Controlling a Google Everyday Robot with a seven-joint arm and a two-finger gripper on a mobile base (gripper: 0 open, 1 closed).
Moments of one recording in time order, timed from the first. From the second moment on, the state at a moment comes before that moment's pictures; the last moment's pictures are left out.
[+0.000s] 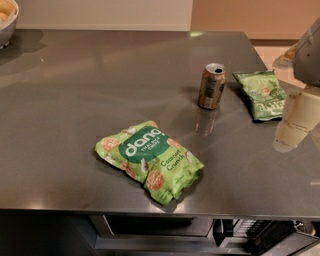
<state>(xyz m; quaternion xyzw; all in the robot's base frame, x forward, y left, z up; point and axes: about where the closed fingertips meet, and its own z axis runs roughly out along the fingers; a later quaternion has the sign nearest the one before) 0.438 -0.217 0.976 -0.60 0.78 -0.03 0.16</state>
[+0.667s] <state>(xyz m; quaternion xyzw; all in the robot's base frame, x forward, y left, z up) 0.444 -0.186 0.973 -0.60 0.79 -0.02 0.15</state>
